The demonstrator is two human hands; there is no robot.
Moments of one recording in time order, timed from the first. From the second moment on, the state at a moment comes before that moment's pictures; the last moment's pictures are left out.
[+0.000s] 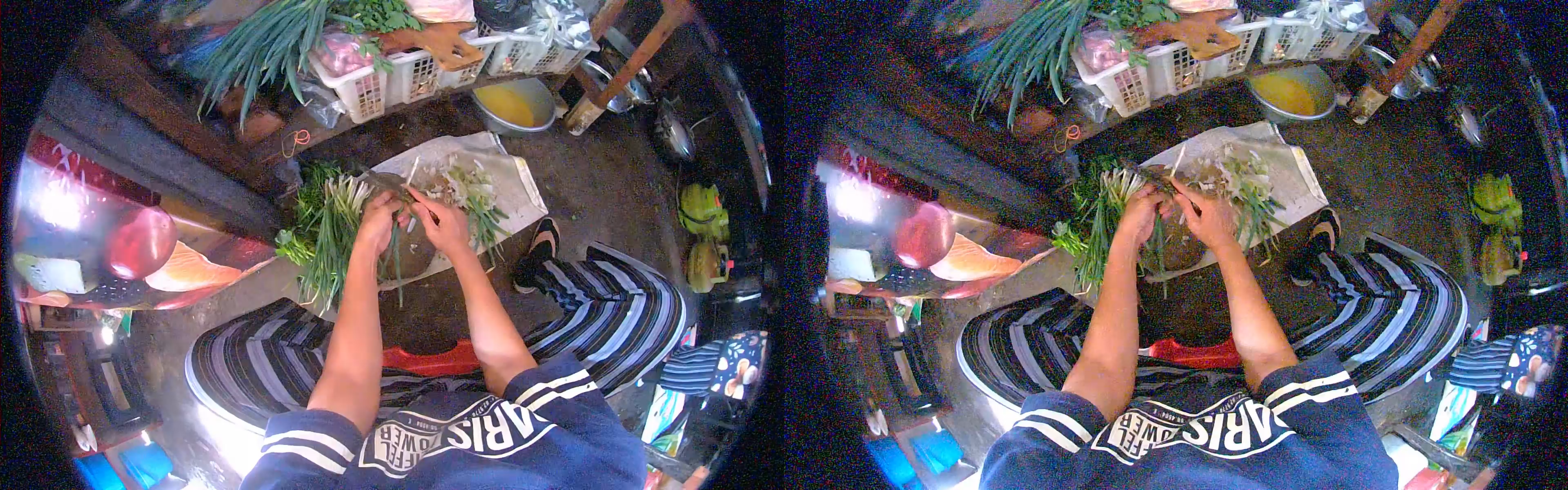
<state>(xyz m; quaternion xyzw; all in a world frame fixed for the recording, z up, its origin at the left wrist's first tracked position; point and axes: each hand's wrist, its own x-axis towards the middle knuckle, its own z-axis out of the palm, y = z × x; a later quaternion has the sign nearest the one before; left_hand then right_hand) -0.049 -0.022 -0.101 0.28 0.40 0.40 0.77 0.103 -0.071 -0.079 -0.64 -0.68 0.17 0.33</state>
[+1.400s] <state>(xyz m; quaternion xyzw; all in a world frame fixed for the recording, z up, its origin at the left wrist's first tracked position) -0.172 0.164 0.244 0.77 0.53 0.35 -0.02 0.202 -0.069 -0.167 -0.81 -0.45 0.15 0.35</state>
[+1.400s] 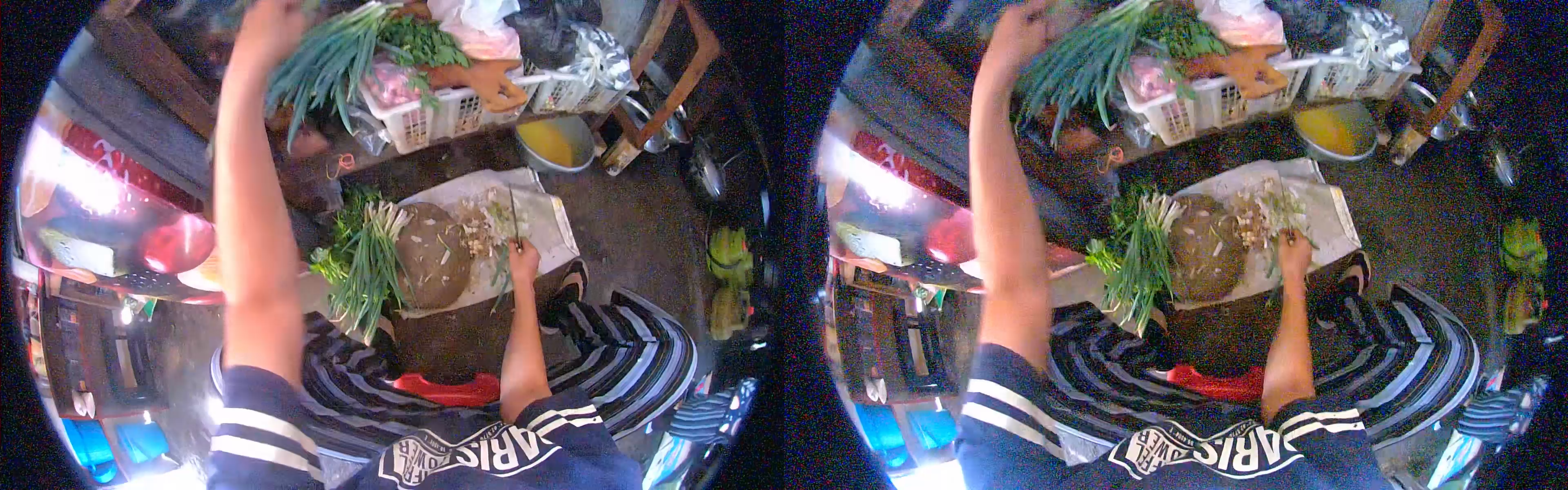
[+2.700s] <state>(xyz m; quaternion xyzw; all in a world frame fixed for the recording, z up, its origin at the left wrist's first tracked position) -0.031 0.019 -0.046 0.52 0.45 0.49 0.54 0.103 -0.040 -0.041 -0.55 -0.47 0.40 0.56</state>
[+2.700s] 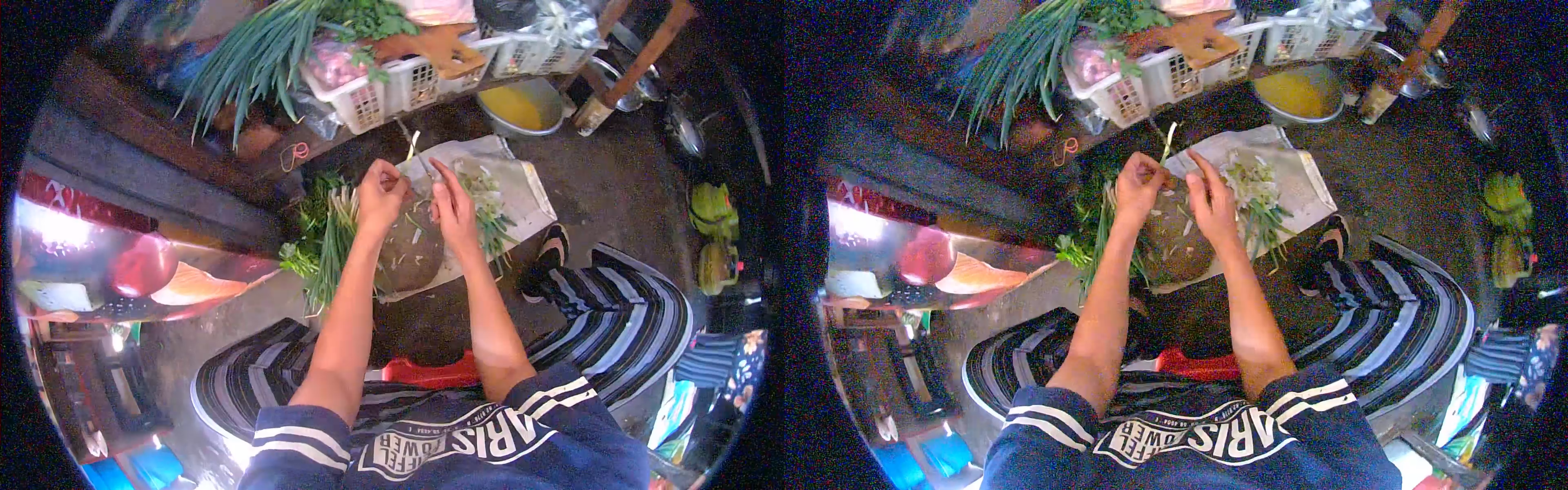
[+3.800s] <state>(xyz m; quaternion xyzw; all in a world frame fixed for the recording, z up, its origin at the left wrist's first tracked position) 0.007 -0.001 -0.026 0.63 0.50 0.48 0.35 0.168 -0.041 -0.032 -0.71 -0.49 0.14 0.48</state>
